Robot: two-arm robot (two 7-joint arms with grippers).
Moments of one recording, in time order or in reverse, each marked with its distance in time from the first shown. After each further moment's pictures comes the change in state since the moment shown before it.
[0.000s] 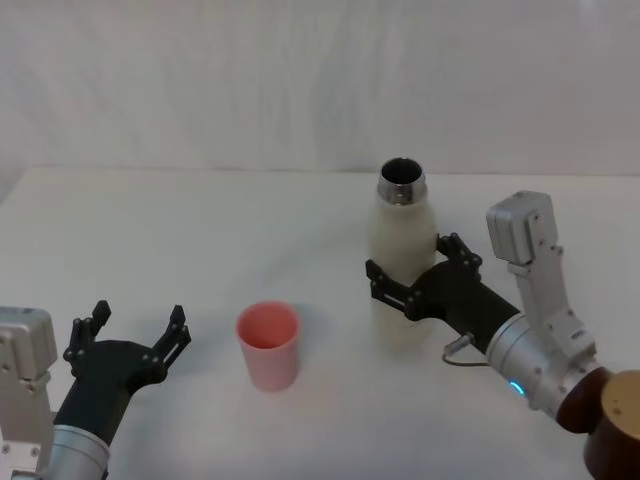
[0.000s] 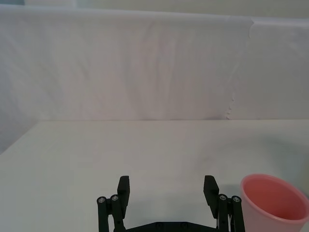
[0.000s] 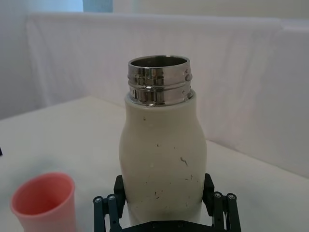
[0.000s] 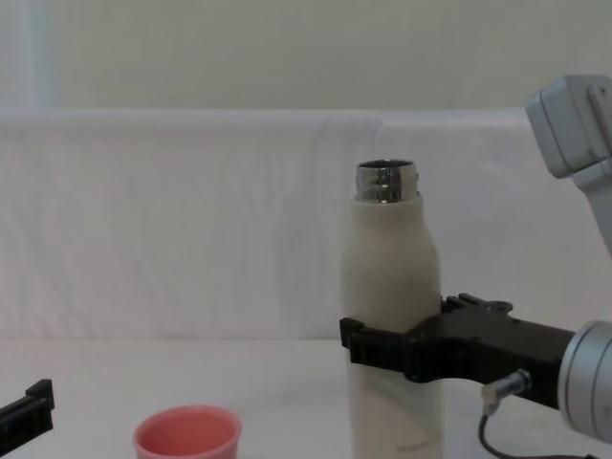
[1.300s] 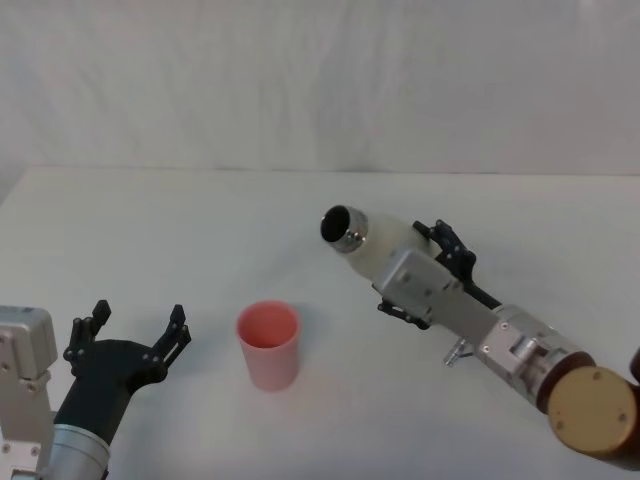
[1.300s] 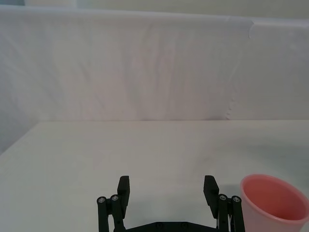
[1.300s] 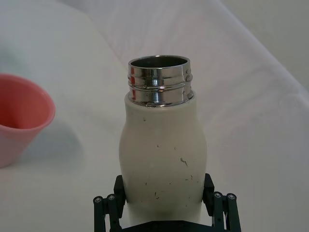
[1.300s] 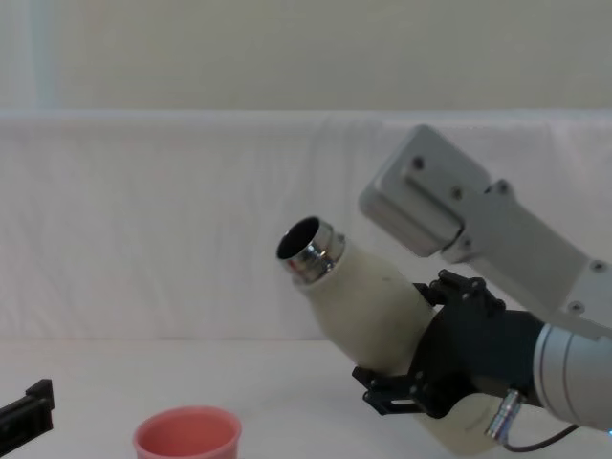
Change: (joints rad) left arm 0.000 0.000 0.000 0.000 0.000 0.000 0.000; right arm 0.082 0.096 -0.156 -0.054 -0.567 0.115 -0.036
